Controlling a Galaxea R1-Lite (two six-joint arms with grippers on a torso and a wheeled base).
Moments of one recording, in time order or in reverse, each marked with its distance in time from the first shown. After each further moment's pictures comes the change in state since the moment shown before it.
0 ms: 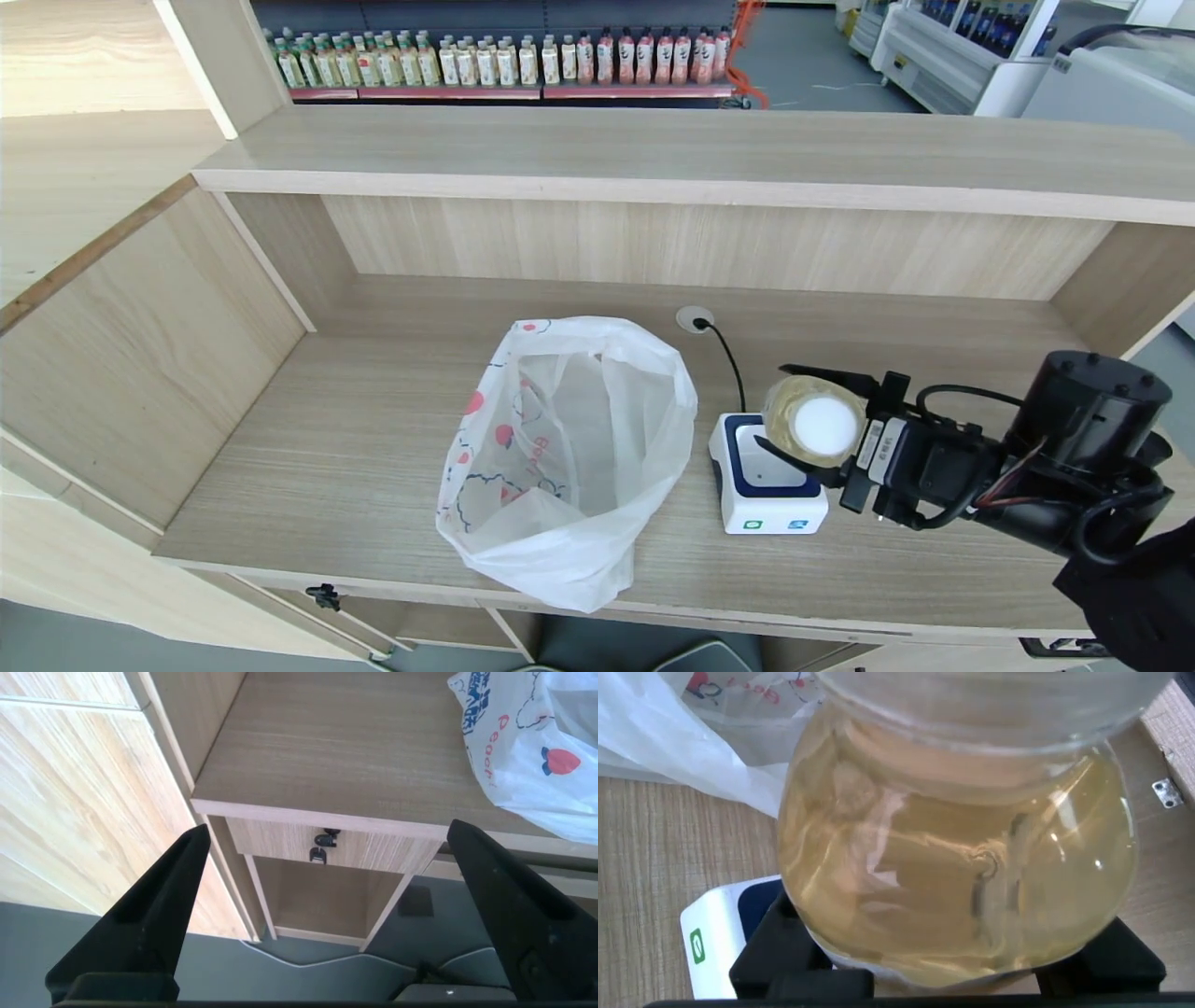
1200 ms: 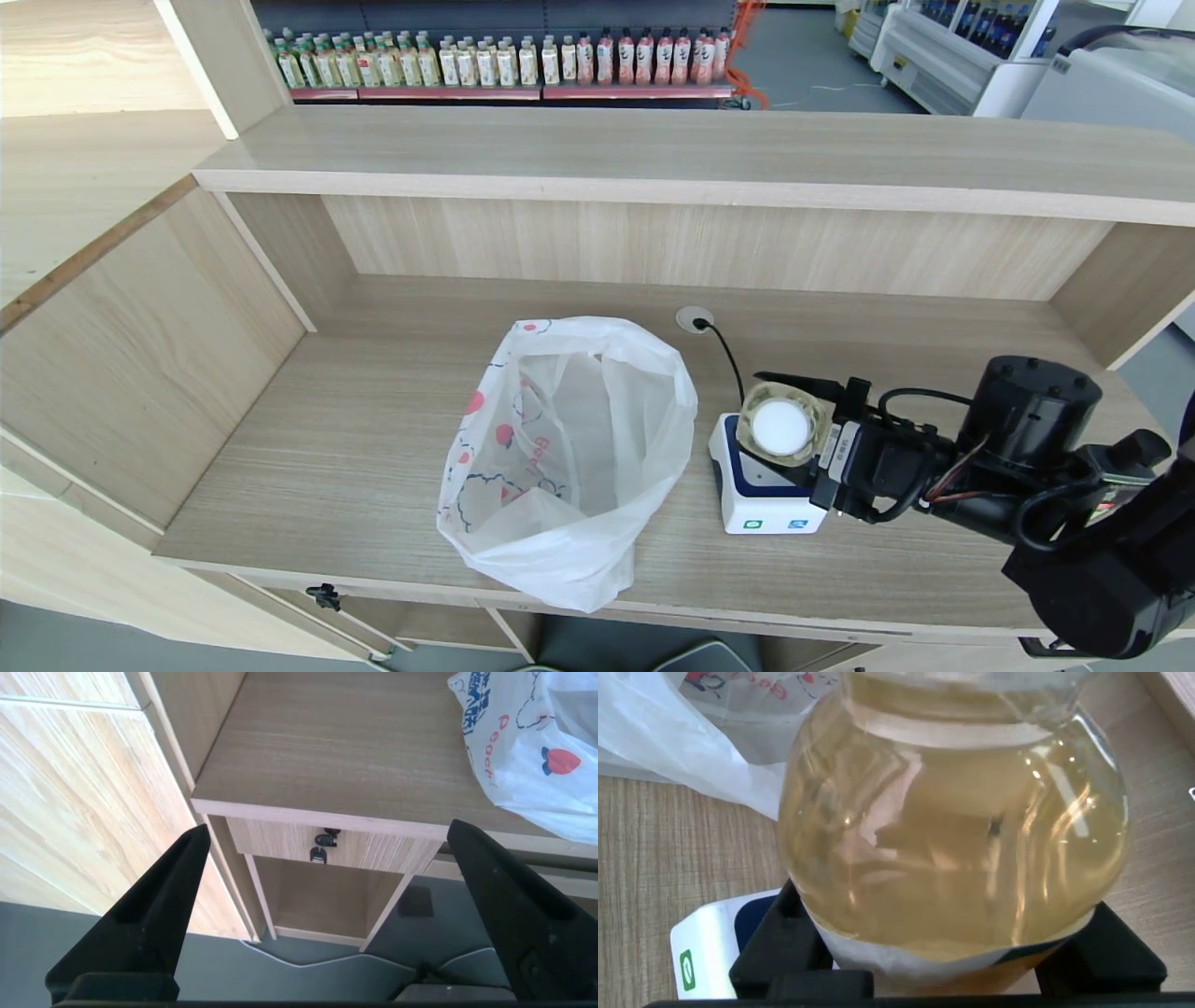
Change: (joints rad) left arm 0.000 0.000 0.000 0.000 -0.001 0.000; right arm 0.011 0.109 -0.059 -0.023 0.003 -0.011
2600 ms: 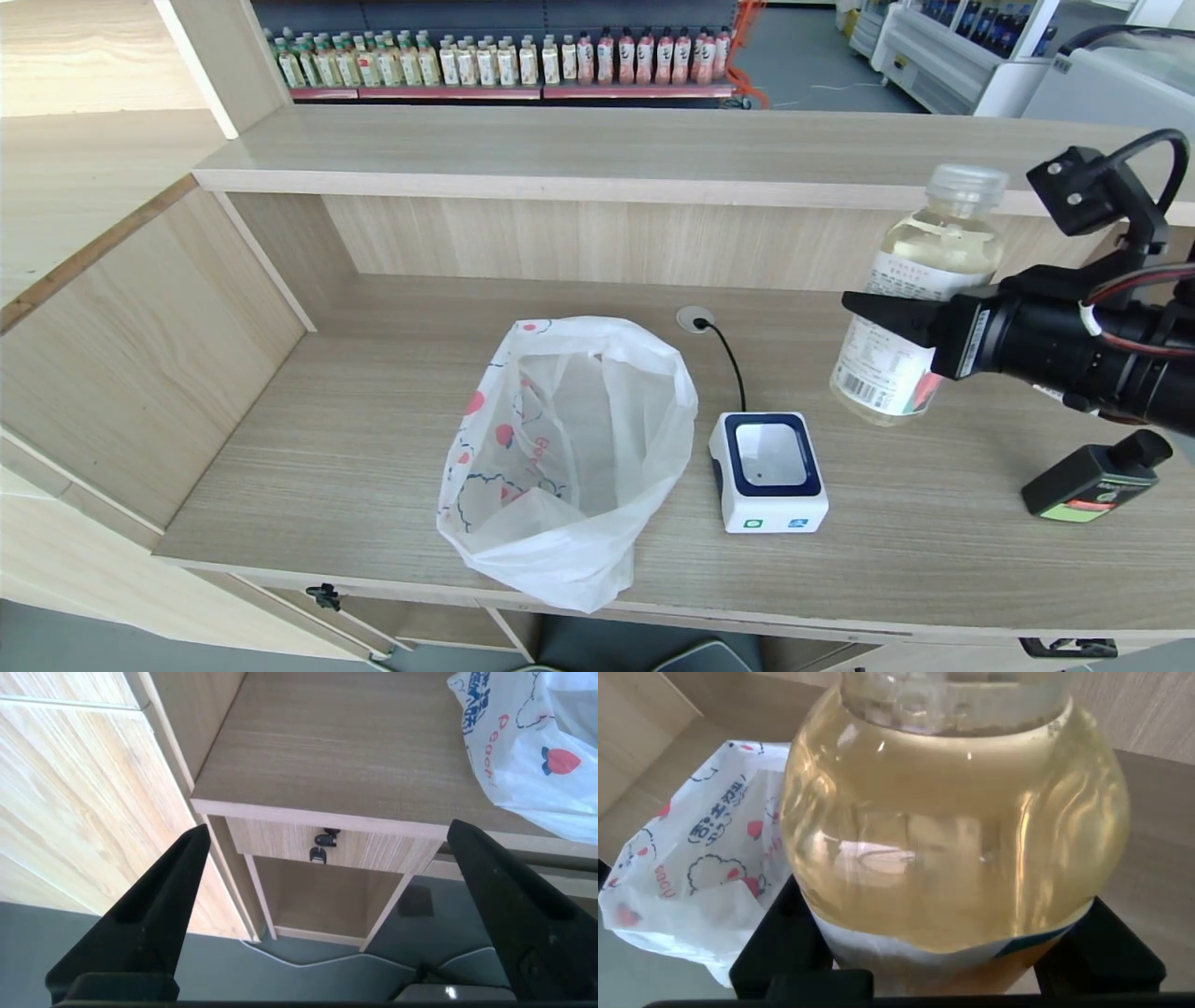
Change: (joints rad) left arm 0.000 0.000 0.000 0.000 0.000 0.000; right arm 0.008 -0.499 -0.324 0.872 -0.430 1.052
